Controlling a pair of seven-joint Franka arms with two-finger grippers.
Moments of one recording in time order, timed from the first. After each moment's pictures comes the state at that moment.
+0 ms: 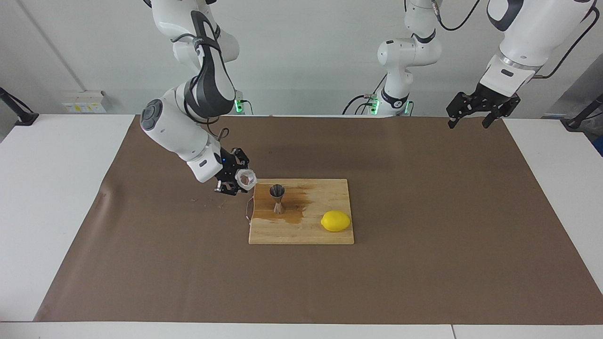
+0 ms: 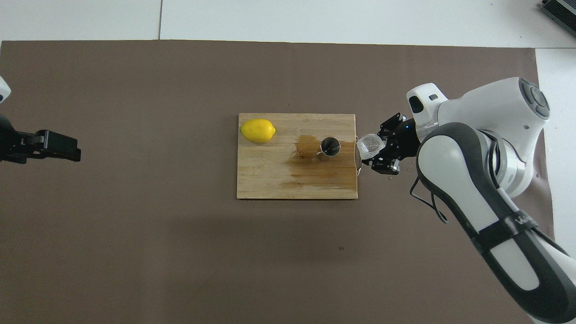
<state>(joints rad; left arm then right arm) 0.01 -0.05 -0.09 -1.61 -0.03 1.53 -0.05 0.15 0.19 0.04 -1.88 0.48 2.05 -1.25</state>
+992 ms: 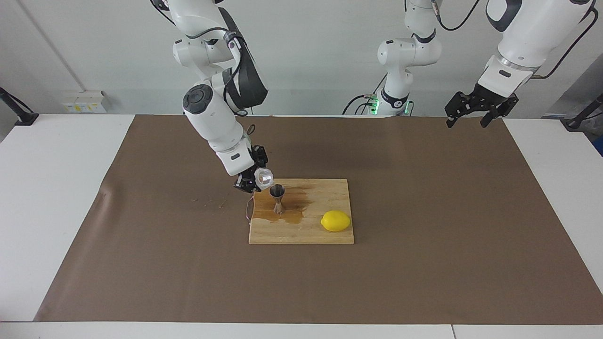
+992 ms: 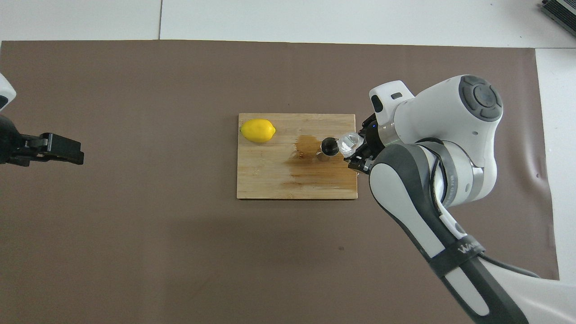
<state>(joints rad) -0.01 -0.05 -0.08 -1.61 -0.03 1.52 -0.05 0.27 0.21 0.03 -1.82 0.30 2.09 -1.01</state>
